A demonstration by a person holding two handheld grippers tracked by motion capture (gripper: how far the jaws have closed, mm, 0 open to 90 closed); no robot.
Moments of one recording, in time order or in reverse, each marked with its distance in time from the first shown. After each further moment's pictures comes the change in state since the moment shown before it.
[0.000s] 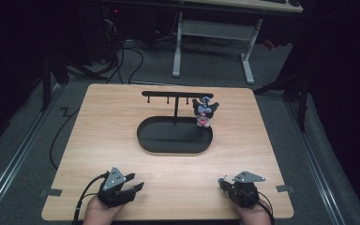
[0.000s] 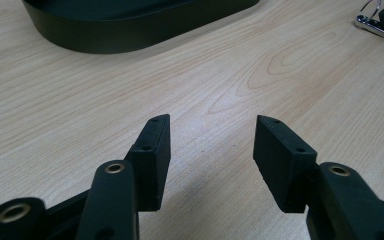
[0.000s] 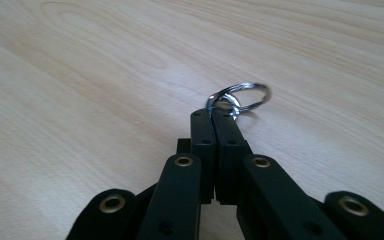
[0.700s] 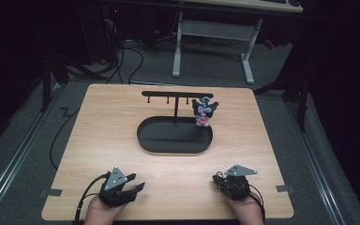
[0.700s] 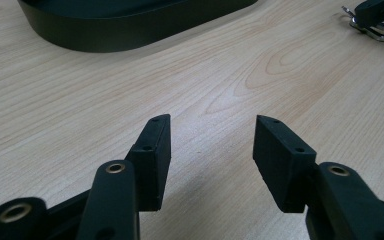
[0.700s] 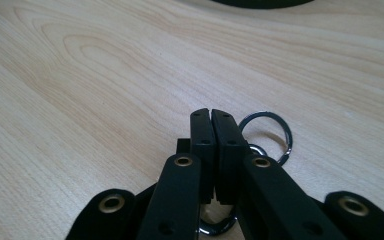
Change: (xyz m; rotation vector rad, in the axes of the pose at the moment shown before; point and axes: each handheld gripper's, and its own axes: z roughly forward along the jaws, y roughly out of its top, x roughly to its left) left arm -0.002 0.000 0.002 0.002 0.002 -0.006; right arm 0.007 0.019 0.019 -0.051 0.082 -0.021
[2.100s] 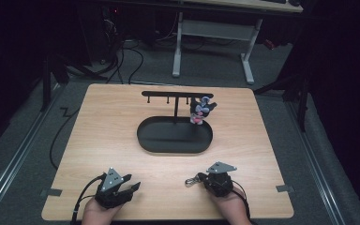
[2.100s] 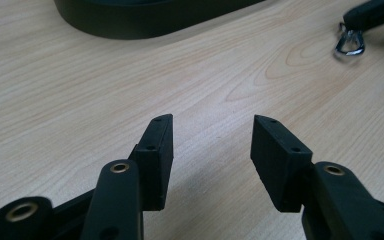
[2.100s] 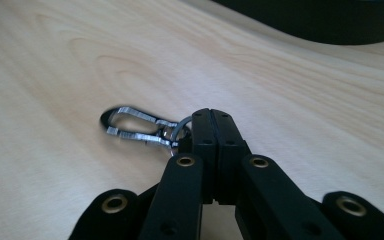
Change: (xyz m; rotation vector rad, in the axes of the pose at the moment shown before) left arm 0.004 -0.007 -0.005 0.022 0.051 -0.019; right arm 0.028 0.022 0.036 0.016 0.006 -0.073
